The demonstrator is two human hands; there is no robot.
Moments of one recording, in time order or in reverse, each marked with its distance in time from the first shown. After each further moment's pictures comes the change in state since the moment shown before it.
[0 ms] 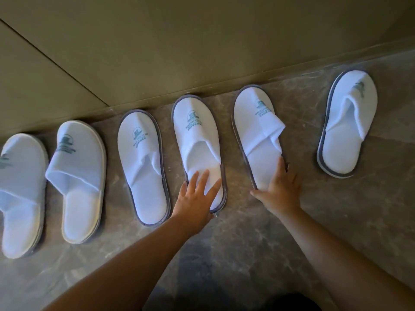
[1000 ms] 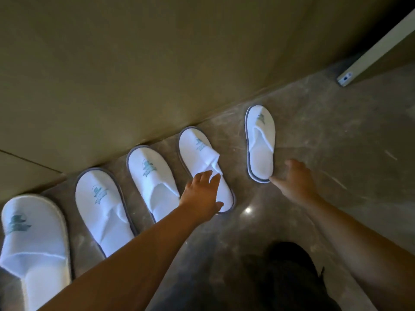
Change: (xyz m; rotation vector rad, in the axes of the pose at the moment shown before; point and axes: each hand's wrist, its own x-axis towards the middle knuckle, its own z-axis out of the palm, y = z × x) left_hand 0.028 0.067 -0.132 -0.171 0.049 0.288; right_hand -0.023 0.042 -0.159 0.023 0.211 0.297
